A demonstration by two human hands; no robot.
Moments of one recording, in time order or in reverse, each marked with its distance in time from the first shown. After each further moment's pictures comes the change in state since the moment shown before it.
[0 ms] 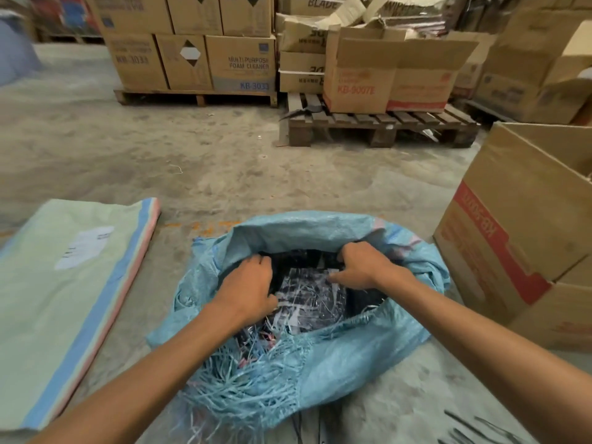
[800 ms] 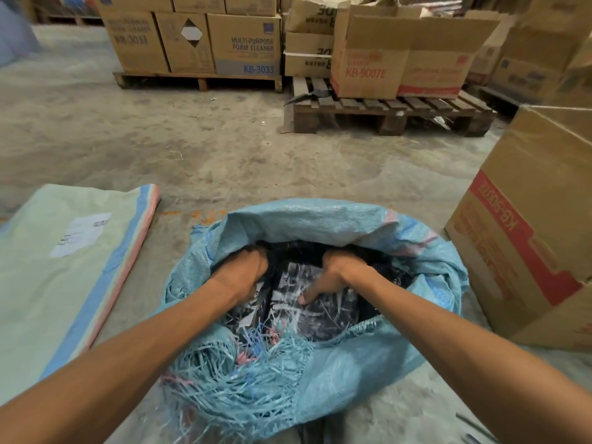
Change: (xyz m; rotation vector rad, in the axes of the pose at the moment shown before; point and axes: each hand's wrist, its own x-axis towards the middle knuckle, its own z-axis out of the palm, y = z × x) left_hand 0.035 -0.024 0.017 0.487 -0.158 0.053; right_hand 0.033 -0.038 0.033 -0.051 -0.247 0.147
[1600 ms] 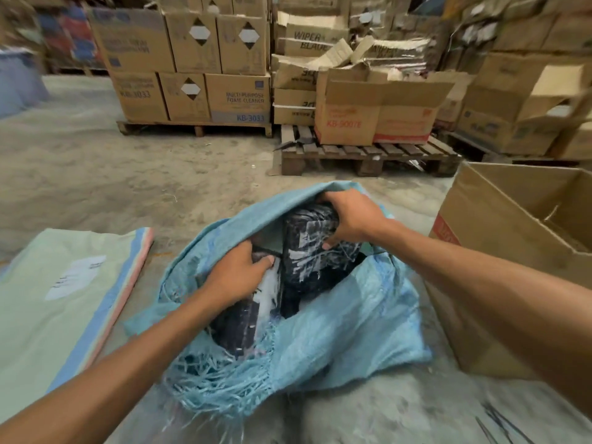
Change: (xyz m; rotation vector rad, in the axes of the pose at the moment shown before) left_hand -0.030 0.006 -0.117 -0.979 0.328 -0.237; right_hand -0.061 0.058 -0.153 -0.006 0.625 -0.272
